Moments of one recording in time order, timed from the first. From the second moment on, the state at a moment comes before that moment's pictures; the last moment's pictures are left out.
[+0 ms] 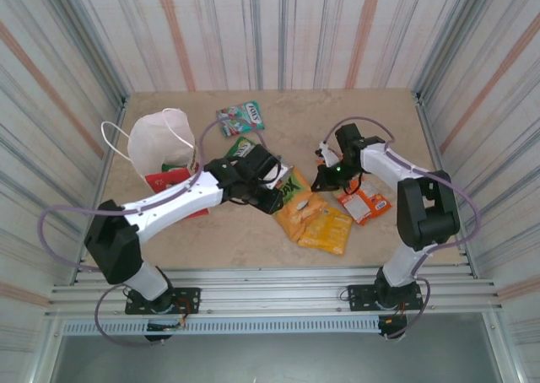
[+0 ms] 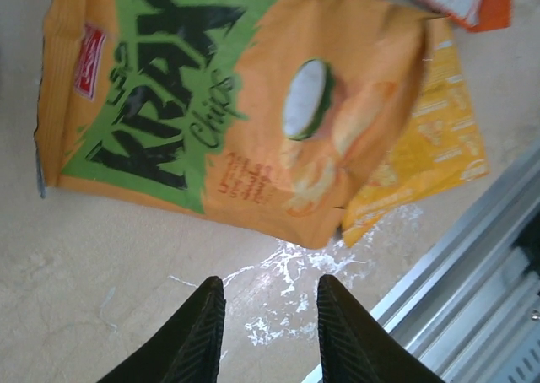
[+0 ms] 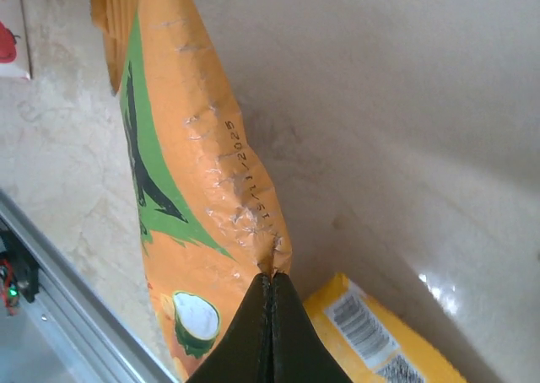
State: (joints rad) left arm -0.87 1.60 1.28 -0.77 0.17 -0.29; right arm 0.27 1.70 1.13 -0.79 -0.58 0.09
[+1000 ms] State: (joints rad) left arm -0.89 1.91 1.28 -0.79 0.09 -0.29; right arm 0.26 1.93 1.21 -0.84 -0.69 0.07
